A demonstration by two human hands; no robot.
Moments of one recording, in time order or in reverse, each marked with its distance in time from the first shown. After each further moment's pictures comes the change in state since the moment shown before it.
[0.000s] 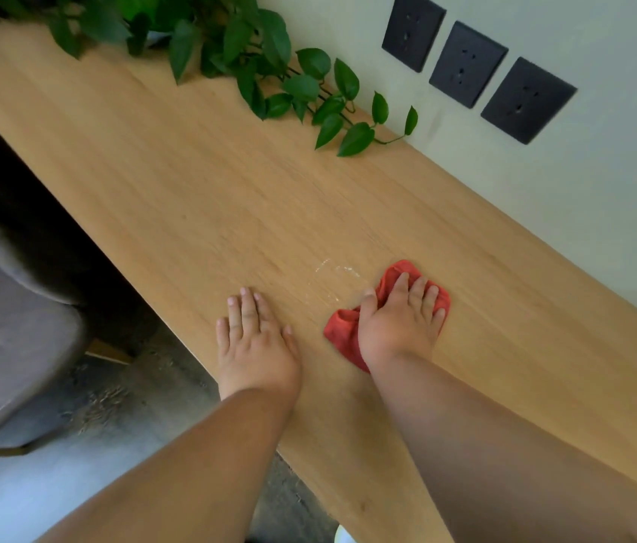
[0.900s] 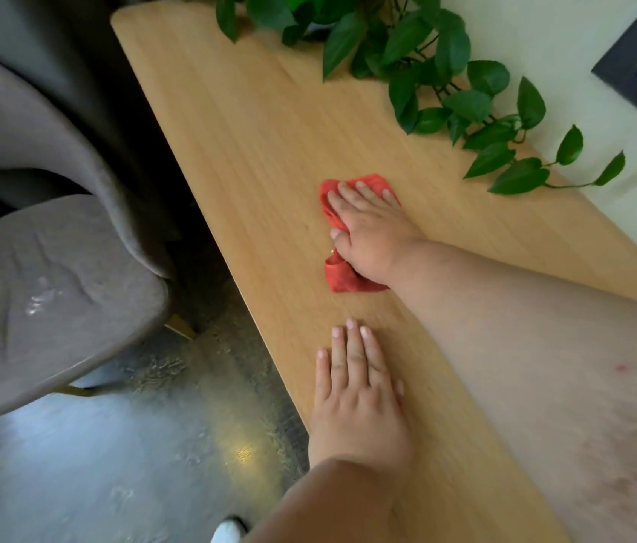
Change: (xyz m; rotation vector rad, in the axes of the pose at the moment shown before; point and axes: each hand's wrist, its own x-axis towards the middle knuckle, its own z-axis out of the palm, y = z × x) left_hand 0.011 -0.009 0.000 -0.076 0.069 0.027; right_hand 0.083 -0.247 0.015 -0.342 -0.074 -1.139
